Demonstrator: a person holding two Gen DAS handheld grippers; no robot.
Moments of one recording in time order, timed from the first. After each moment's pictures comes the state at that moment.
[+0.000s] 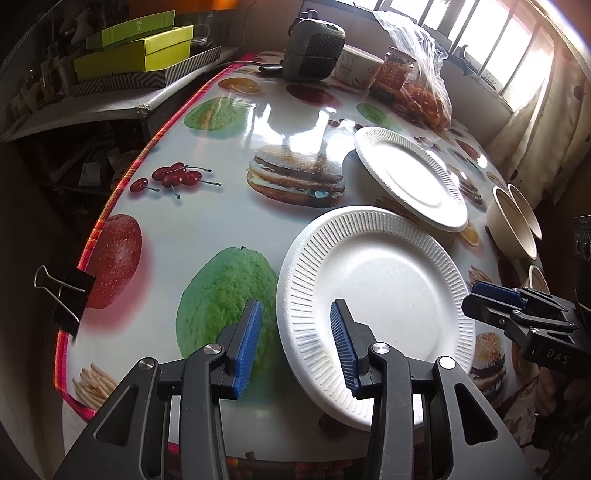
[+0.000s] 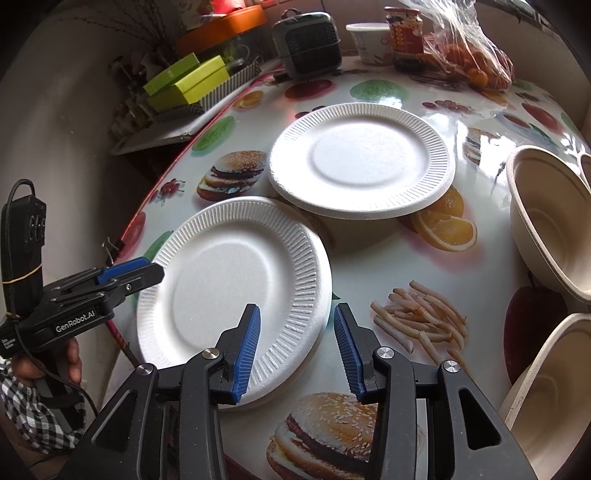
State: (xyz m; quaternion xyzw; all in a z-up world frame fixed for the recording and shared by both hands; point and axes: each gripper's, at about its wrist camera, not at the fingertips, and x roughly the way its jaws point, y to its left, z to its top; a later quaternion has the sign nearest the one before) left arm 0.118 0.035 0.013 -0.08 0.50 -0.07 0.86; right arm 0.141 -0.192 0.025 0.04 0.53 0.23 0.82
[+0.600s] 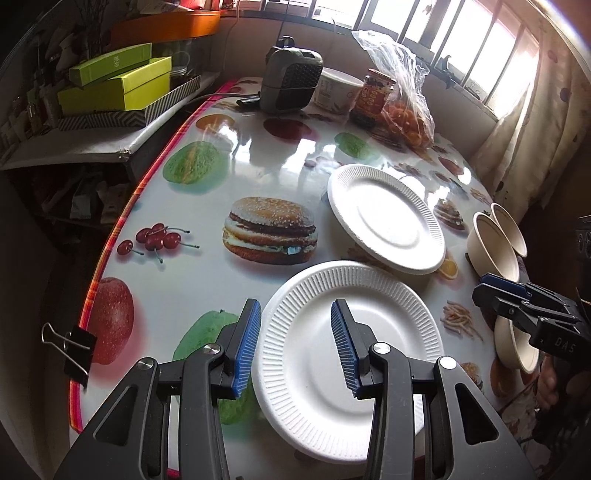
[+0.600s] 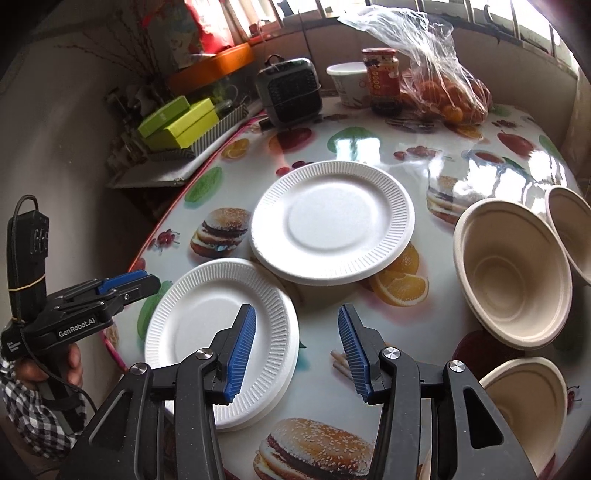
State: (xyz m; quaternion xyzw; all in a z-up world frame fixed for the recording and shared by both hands) left arm 0.145 0.022 0.051 -0.08 0.47 -0.10 0.87; right arm 0.158 -0.221 0.071 0.05 0.48 0.21 0.85
